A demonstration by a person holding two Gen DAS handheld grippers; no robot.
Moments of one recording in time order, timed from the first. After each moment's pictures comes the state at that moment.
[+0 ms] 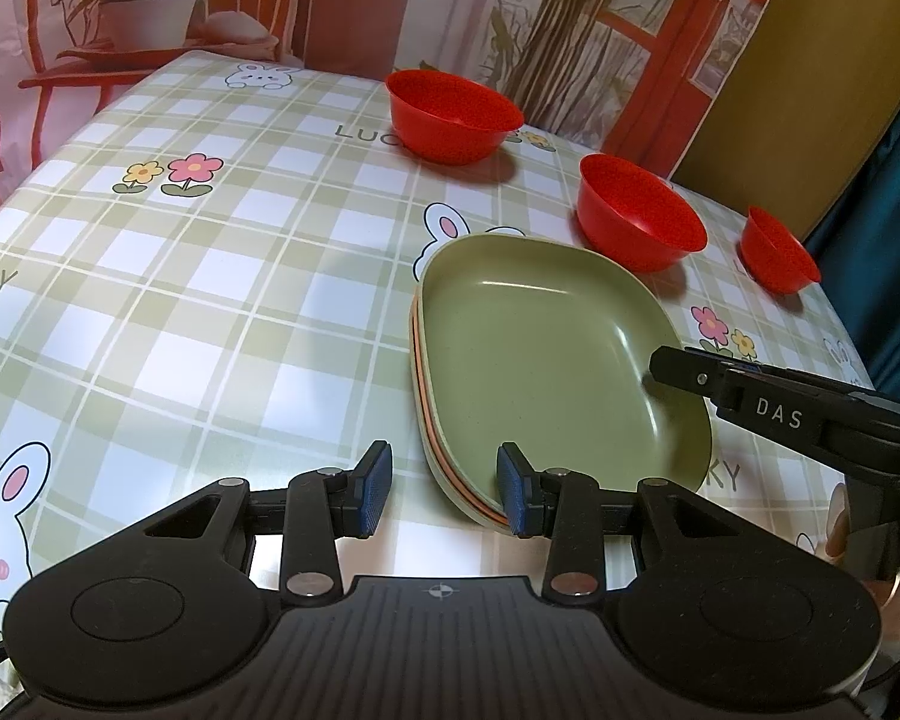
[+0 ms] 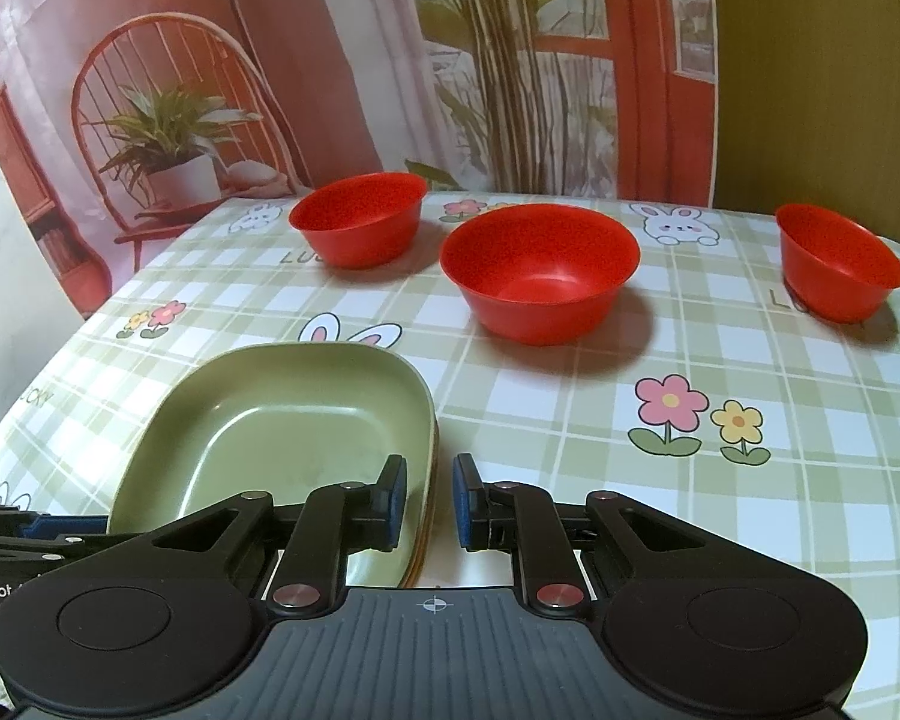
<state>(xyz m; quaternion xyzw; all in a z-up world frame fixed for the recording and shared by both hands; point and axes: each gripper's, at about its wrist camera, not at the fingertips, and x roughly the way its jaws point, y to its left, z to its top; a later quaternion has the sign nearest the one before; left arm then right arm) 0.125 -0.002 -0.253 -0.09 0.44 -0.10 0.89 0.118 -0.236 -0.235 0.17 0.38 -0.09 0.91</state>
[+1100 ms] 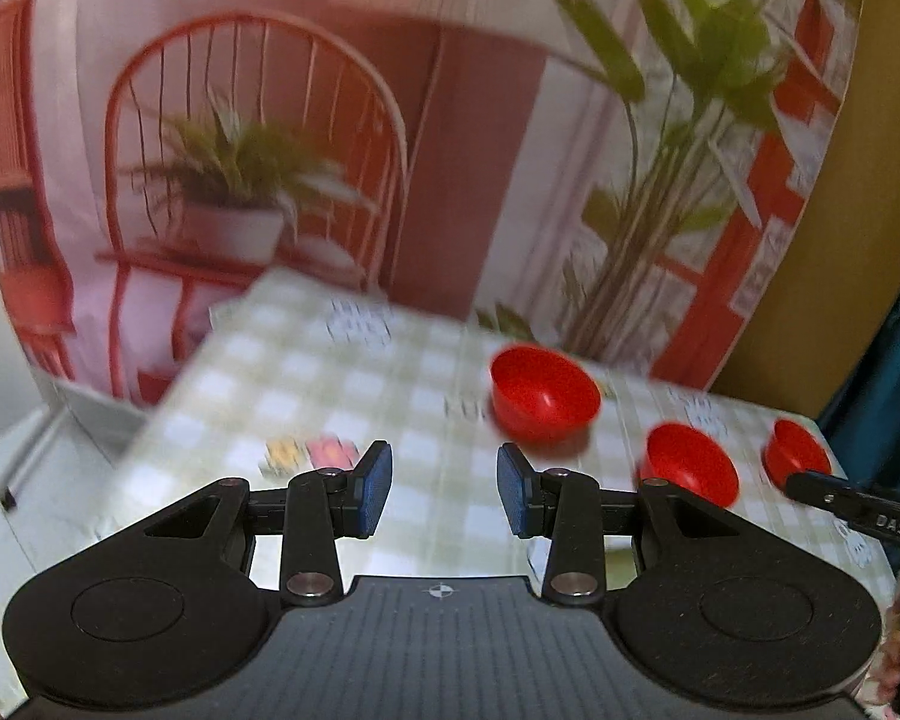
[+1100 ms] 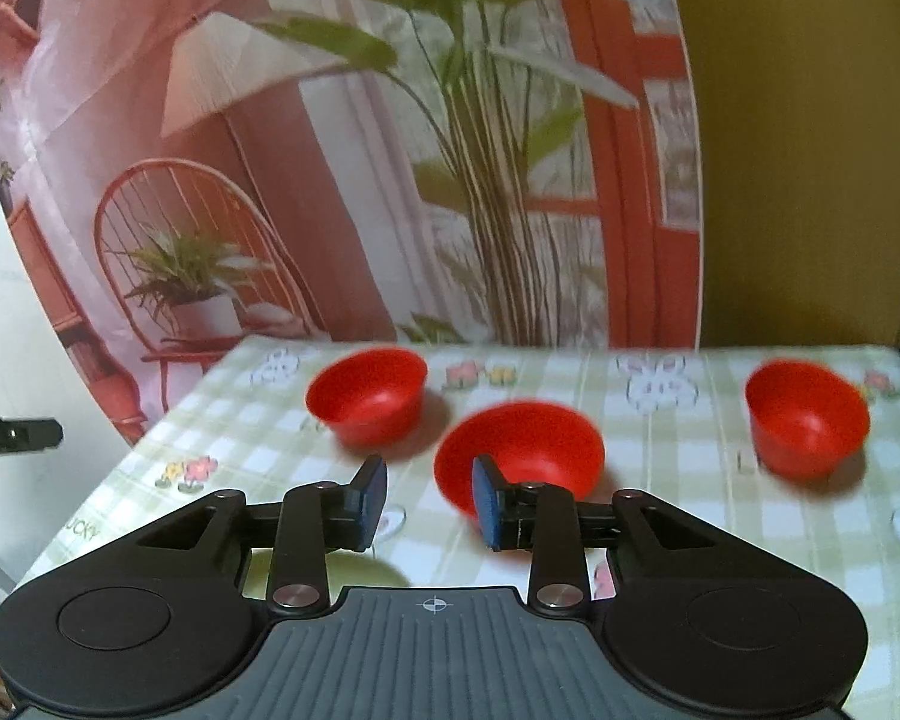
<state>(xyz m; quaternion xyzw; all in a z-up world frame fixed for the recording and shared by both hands) 0.162 0.083 -0.133 -0.08 0.30 -0.05 0.95 0.130 -0.282 -0.138 0.17 0.29 -0.09 0.94</state>
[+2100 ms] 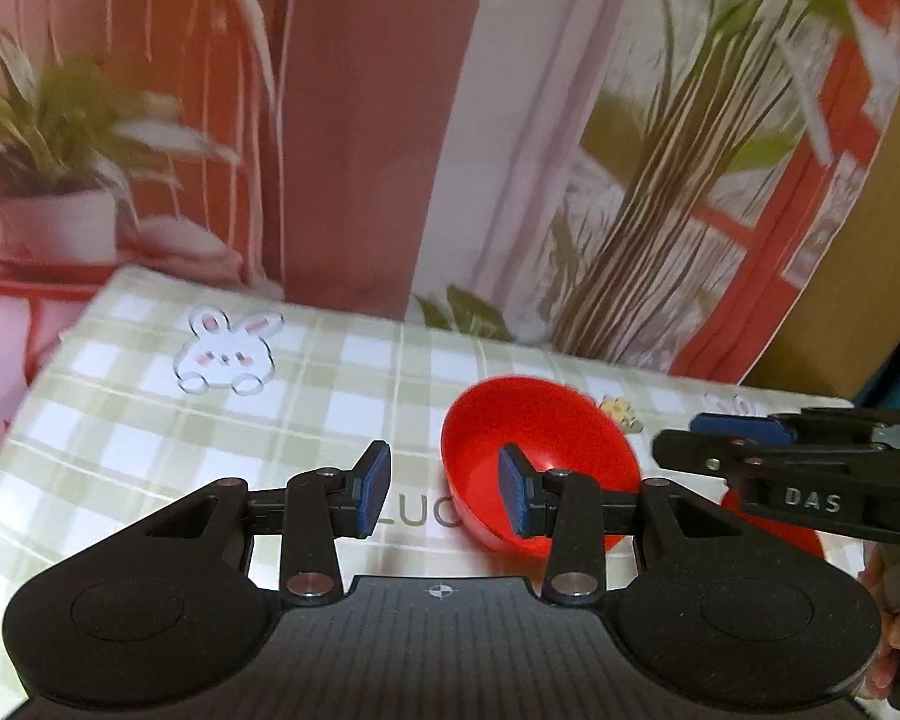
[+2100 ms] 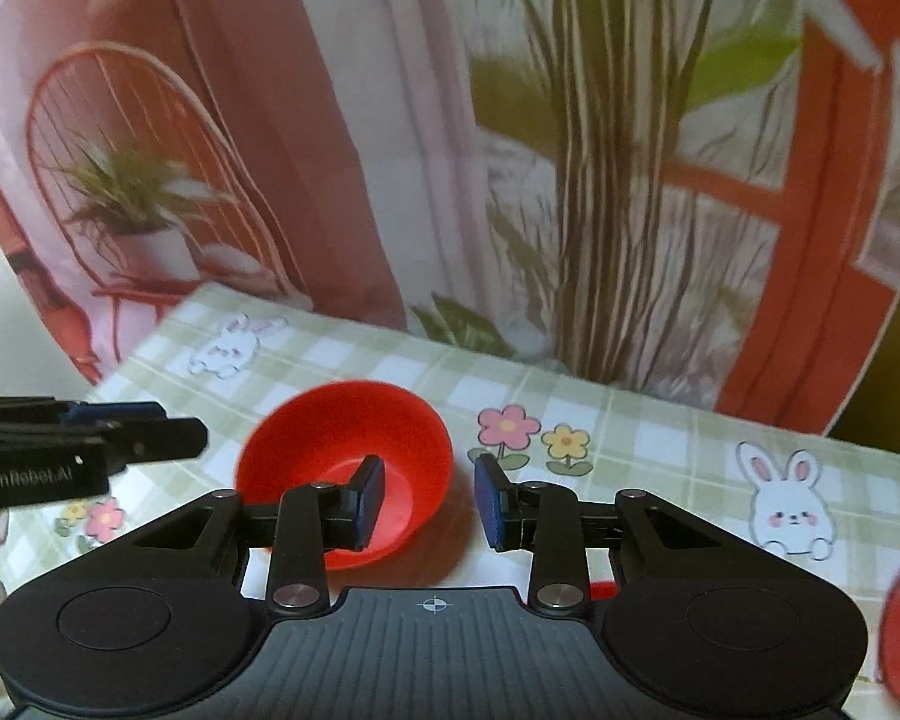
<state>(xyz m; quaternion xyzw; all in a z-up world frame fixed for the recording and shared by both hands) 0.354 0.021 -0.226 -0.05 0.36 -0.12 0.93 0.349 -0.302 -0.212 0.13 0.39 -0.06 0.91</state>
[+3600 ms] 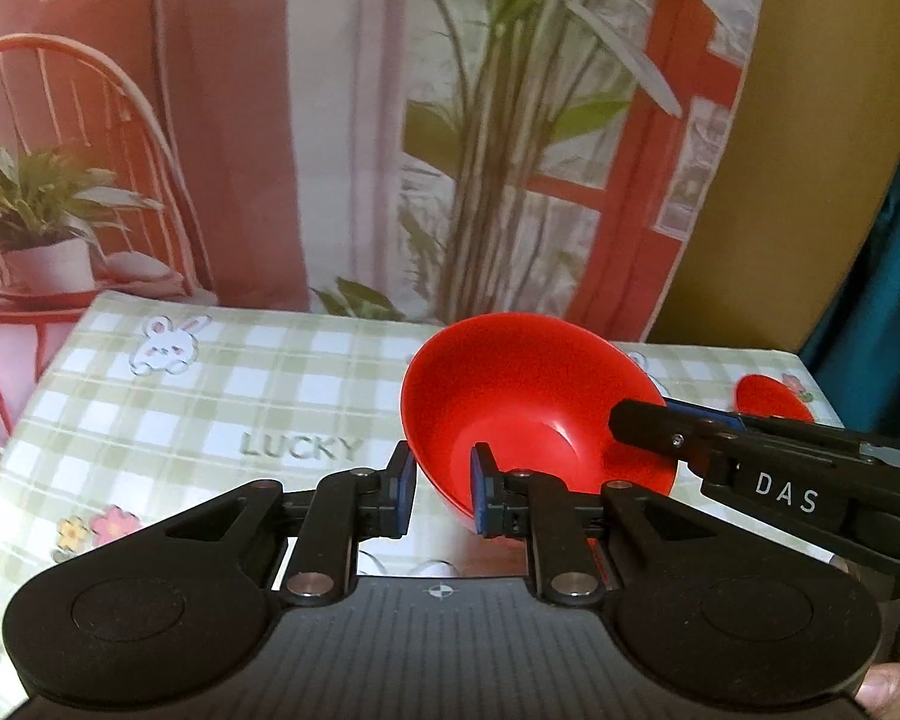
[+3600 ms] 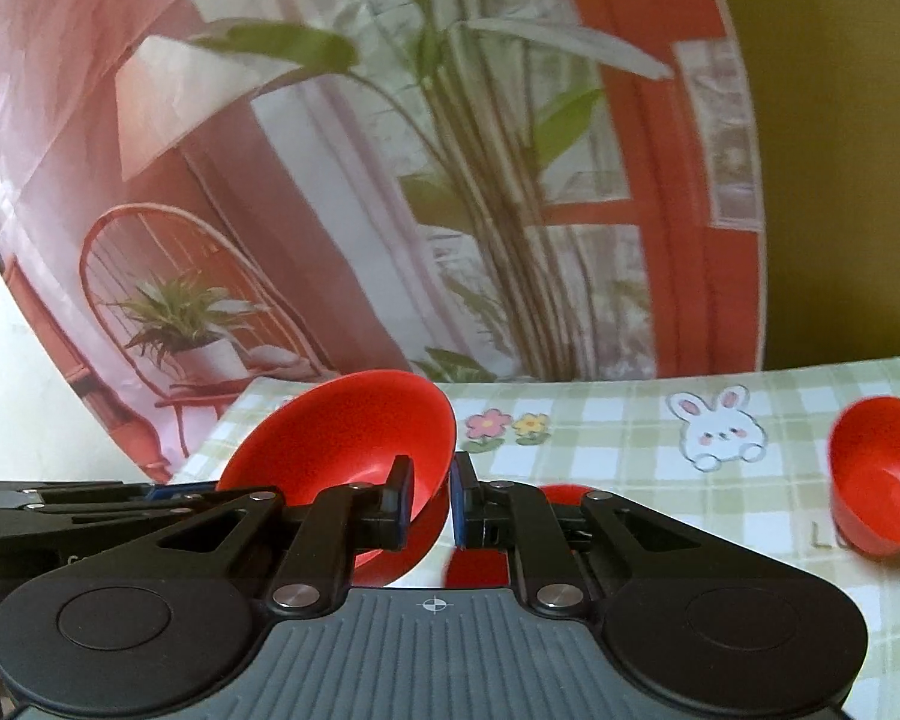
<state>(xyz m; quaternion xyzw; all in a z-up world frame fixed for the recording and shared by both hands) 0.259 -0.095 -0.176 0.00 0.35 -0.11 0.93 0.202 -0.342 -0.162 0.24 0.29 -0.07 0.92</state>
